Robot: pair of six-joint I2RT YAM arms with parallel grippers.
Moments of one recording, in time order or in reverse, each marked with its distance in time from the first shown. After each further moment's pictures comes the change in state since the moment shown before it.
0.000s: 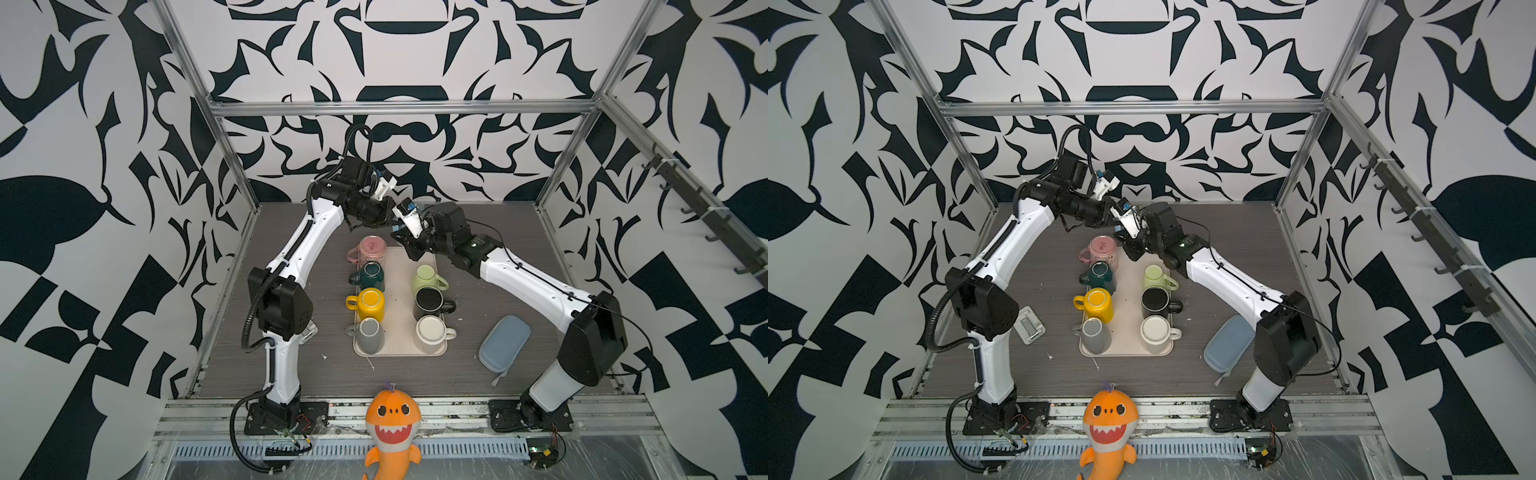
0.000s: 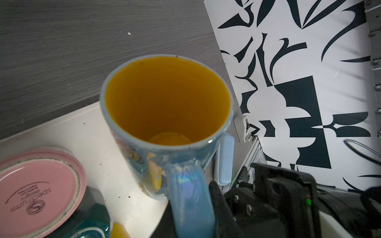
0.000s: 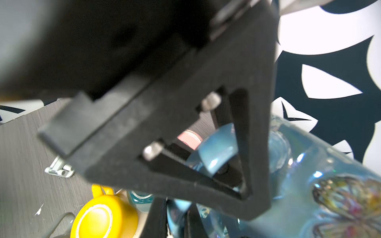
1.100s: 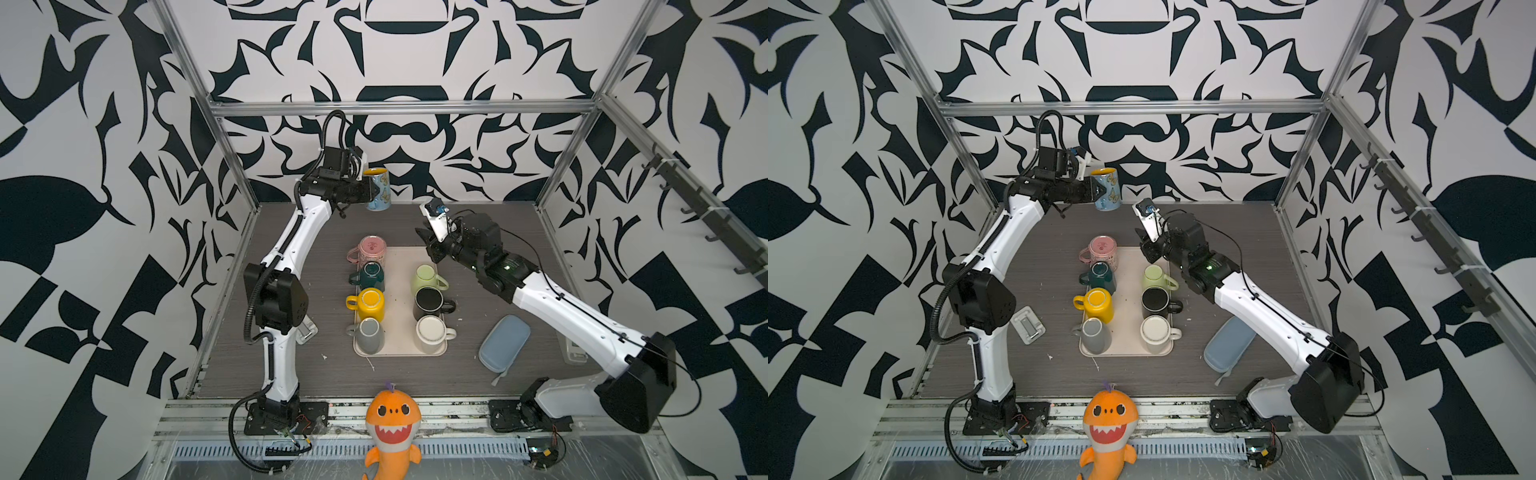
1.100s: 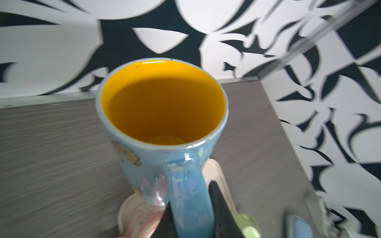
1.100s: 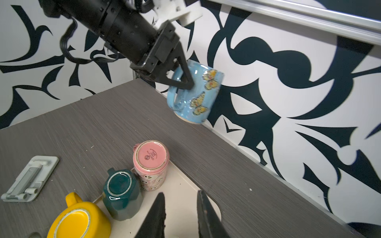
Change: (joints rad) left arm 0.125 0.018 -0.058 0.335 -0.374 0.022; right arm 0.005 -0.307 -0.229 0.116 0.234 -0.016
